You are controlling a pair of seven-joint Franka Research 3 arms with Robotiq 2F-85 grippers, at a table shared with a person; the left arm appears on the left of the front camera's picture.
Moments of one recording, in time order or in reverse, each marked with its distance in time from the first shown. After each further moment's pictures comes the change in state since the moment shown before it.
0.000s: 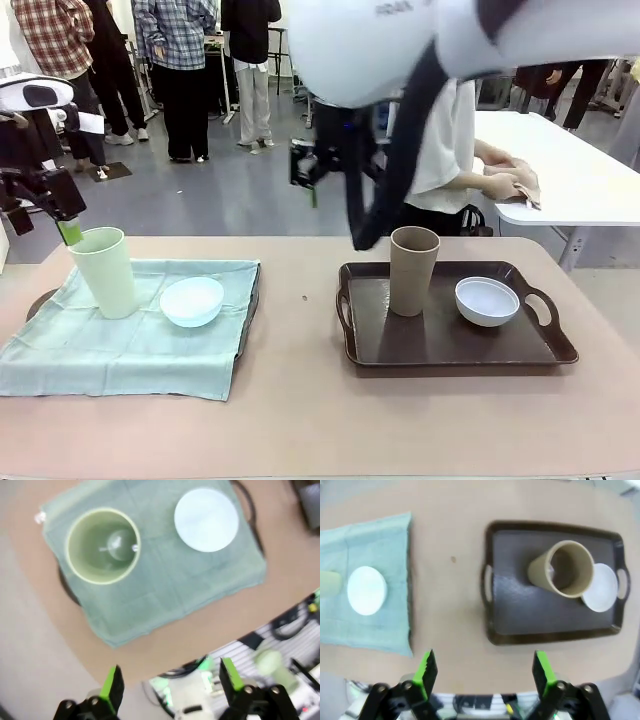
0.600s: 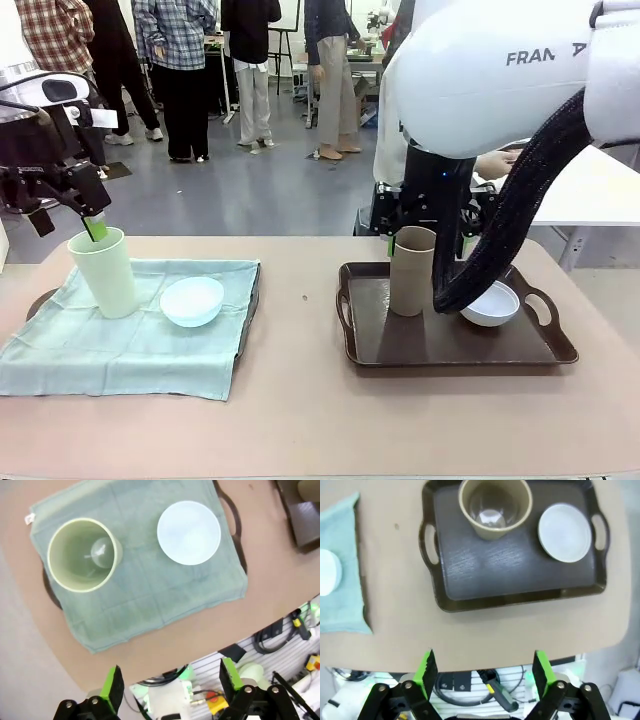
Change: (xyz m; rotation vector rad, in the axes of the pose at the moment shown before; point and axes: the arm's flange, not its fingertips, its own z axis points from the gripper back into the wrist) left arm 0.006 -0.018 0.001 -0.037 -0.034 0.055; right arm -0.057 -0.081 -0.017 -0.022 0.070 -0.075
